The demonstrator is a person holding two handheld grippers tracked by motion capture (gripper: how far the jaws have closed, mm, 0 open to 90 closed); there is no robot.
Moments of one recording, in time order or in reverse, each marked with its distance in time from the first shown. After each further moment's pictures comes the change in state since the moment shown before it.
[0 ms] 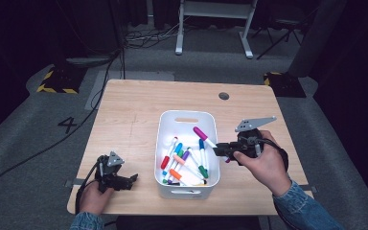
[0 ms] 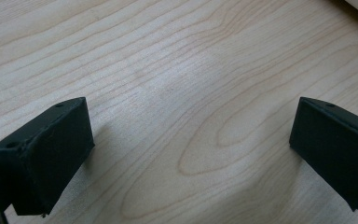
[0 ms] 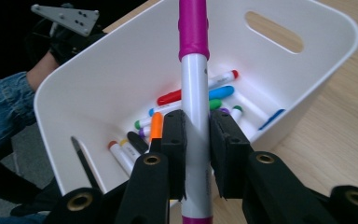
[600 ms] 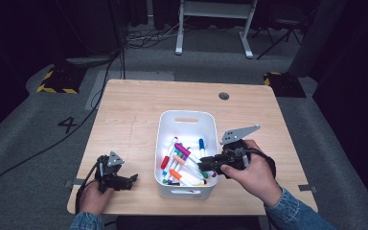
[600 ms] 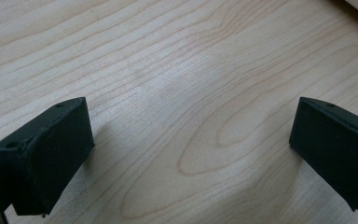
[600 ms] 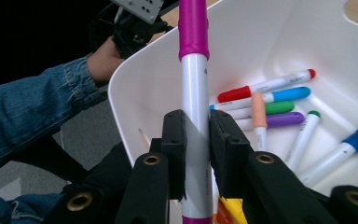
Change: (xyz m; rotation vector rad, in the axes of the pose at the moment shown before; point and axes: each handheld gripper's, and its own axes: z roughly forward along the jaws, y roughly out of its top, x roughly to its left) left arm 0.000 0.000 0.000 0.001 0.000 0.000; right arm 0.036 -0.001 0.019 0.037 0.164 -0.044
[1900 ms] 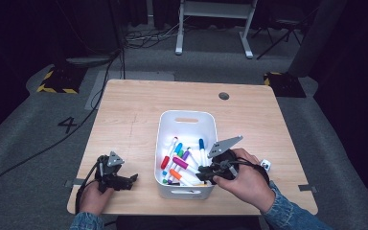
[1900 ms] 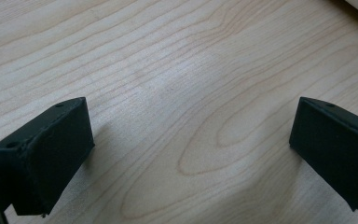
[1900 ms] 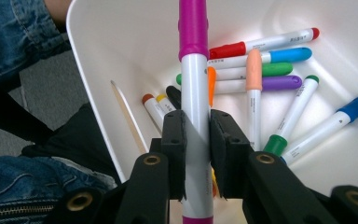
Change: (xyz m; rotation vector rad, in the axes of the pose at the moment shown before) left arm 0.000 0.000 0.000 0.000 0.000 0.000; right arm 0.009 -0.014 0.028 0.183 -0.095 -0.083
